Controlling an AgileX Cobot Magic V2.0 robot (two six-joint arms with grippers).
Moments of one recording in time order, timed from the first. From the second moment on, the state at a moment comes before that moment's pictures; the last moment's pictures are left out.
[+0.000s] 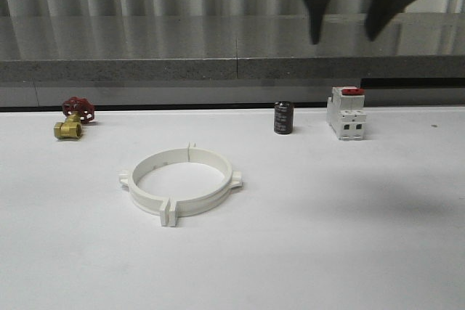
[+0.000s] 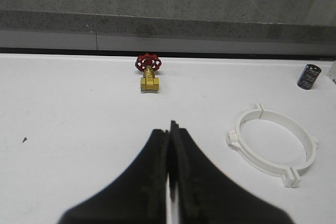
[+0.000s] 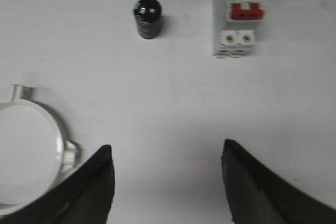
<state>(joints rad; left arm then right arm) -0.20 0.34 -0.34 0.06 0.38 -0.20 0.56 1.61 -1.37 -0.45 0.88 0.81</state>
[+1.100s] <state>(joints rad) -0.20 0.34 -0.34 0.06 0.38 -0.20 0.41 0.64 -0.66 -0.49 0.84 0.80</state>
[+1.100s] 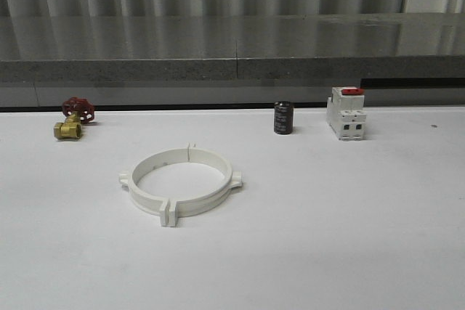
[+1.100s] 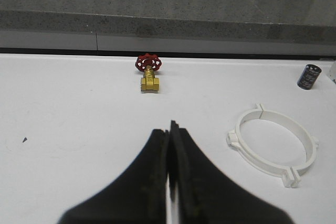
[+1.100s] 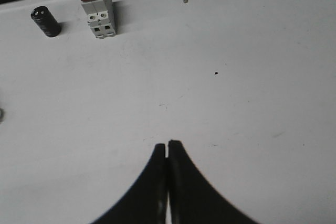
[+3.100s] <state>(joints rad) -0.20 0.34 -0.34 0.06 0.38 -0.20 0.09 -0.01 0.03 0.01 0.07 0.08</state>
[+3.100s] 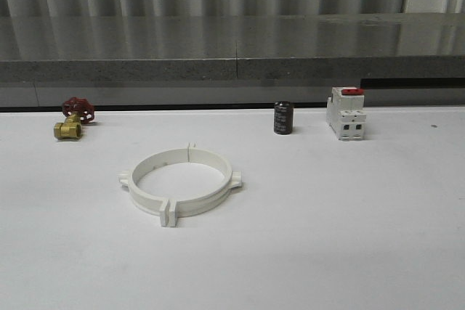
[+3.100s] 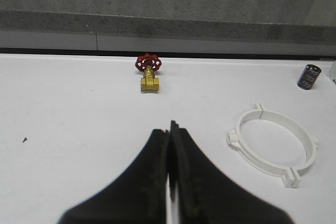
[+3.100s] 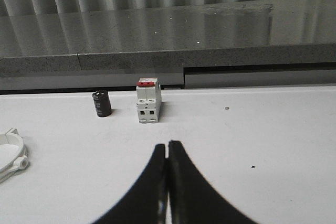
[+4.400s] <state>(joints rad) -0.14 0.24 -0.12 0.05 -0.06 -0.20 0.09 -0.01 0.03 0.01 0.07 0.07</state>
